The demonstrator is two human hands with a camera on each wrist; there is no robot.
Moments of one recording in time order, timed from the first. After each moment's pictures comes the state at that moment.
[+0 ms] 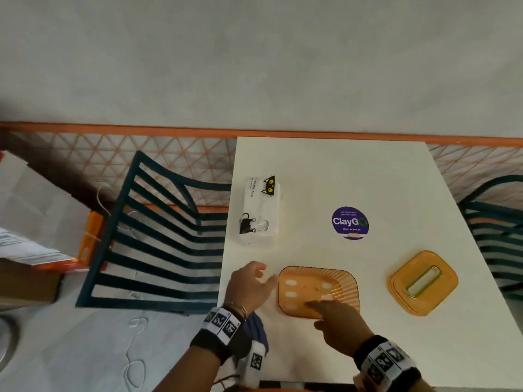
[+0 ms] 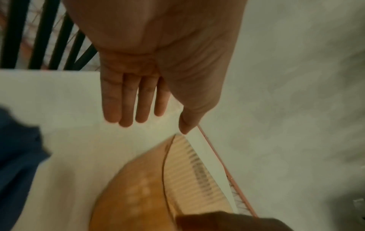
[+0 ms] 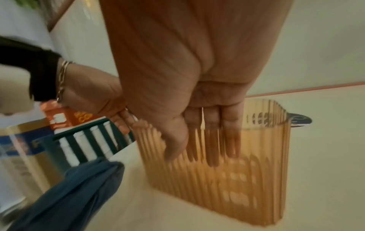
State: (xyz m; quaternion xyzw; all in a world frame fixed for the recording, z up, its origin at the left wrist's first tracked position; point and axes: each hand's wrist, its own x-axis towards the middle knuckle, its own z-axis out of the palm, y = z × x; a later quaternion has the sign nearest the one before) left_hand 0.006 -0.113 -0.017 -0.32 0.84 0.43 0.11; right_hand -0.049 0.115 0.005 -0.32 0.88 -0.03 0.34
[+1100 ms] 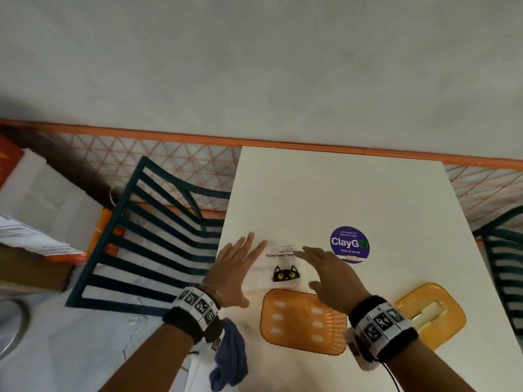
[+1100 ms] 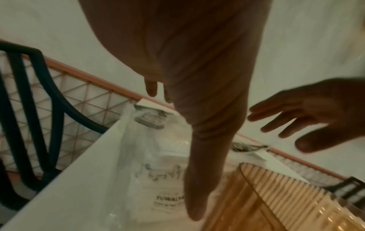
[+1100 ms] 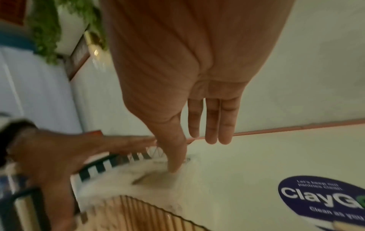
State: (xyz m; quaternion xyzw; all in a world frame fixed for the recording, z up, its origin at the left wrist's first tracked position) left_hand -0.045 -0.154 -0.015 -0.07 0.98 0.09 0.17; right_hand -0.176 0.084 0.044 -0.40 0.88 -0.10 0.23
